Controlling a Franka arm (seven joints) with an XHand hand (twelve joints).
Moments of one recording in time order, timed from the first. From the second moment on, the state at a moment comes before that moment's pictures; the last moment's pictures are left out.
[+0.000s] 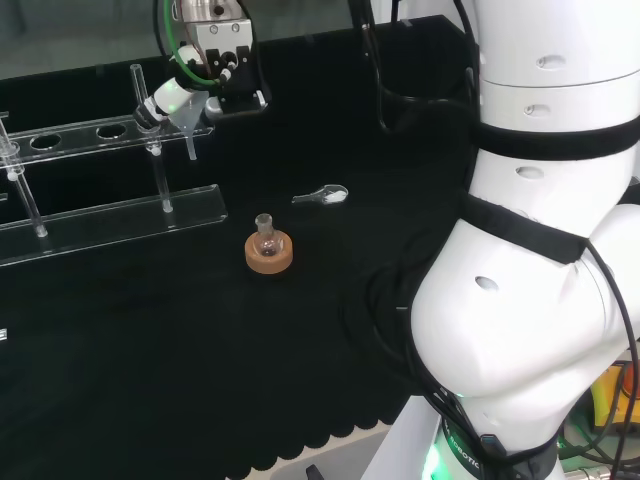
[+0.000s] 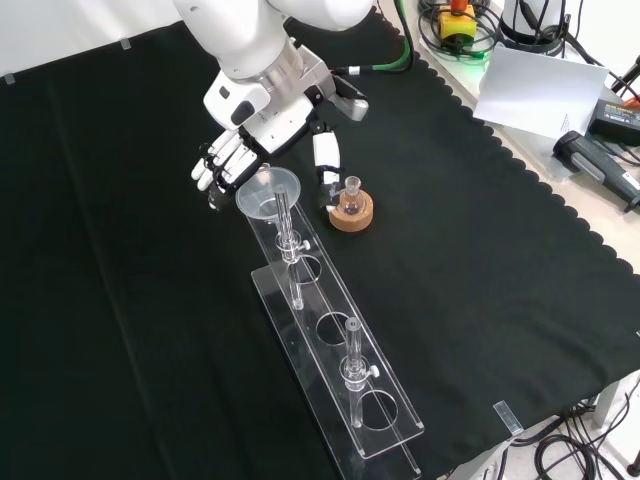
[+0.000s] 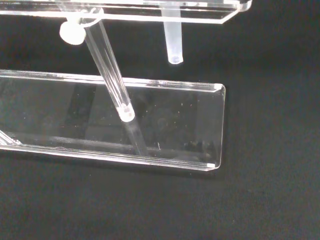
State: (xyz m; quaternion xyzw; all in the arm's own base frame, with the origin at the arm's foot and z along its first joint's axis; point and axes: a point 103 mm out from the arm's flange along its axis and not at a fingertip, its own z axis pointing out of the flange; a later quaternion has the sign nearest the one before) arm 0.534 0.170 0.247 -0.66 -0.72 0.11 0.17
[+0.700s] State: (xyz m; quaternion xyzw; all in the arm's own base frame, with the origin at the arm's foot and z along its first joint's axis) arm 0.535 0.170 0.247 -0.66 -0.72 0.12 0.16
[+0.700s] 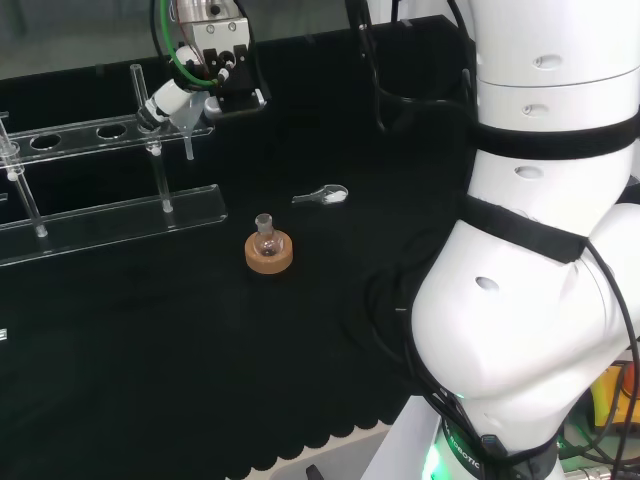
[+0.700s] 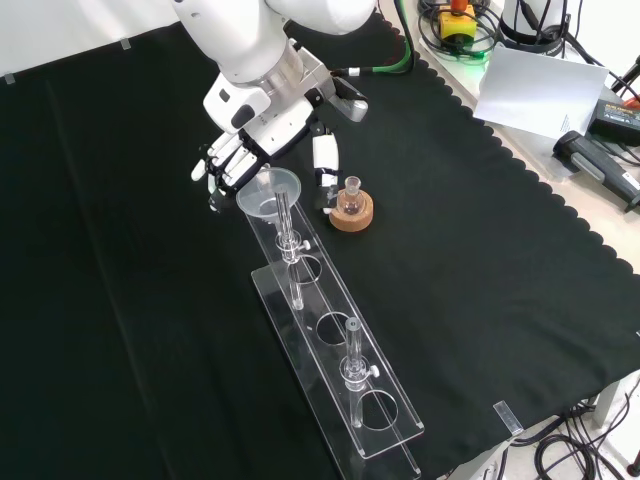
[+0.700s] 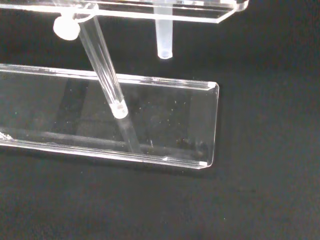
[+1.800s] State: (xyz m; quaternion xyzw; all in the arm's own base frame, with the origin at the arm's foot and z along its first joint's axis) arm 0.535 0.167 0.251 -0.68 -0.72 0.11 0.13
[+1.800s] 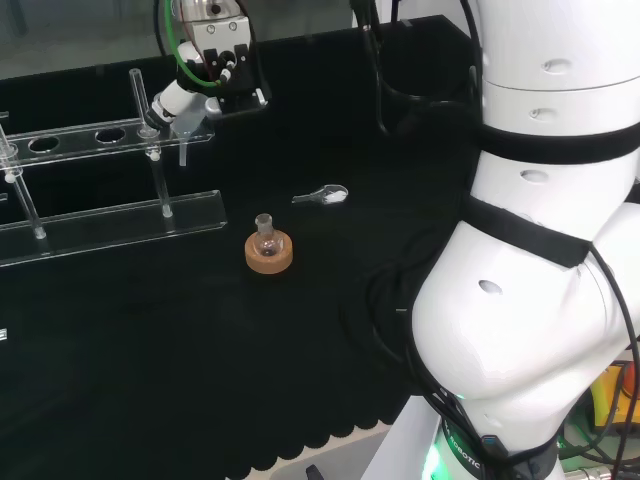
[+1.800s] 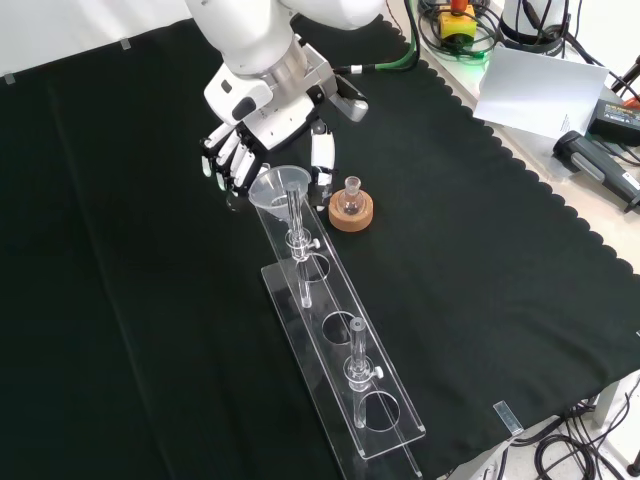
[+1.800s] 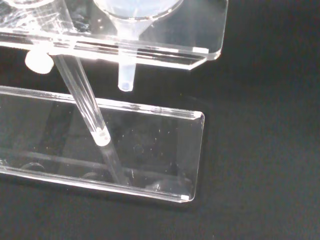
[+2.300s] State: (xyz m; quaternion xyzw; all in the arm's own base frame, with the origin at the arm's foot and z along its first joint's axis) arm 0.535 0.166 0.253 -0.68 -0.72 0.10 0.12
